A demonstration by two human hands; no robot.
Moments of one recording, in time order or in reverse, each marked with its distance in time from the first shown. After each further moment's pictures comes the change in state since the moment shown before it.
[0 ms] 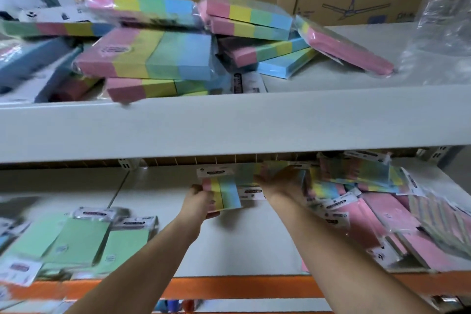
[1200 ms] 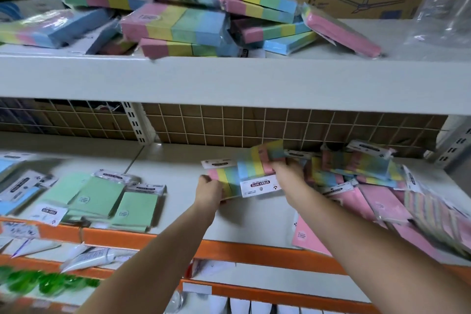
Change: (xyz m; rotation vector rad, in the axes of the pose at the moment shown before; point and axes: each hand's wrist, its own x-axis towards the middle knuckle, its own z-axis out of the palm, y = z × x) left_hand -0.036 -0.023 0.016 0.023 0.102 -0.029; right_hand -0.028 0.023 -0.026 0.766 -0.267 -0.030
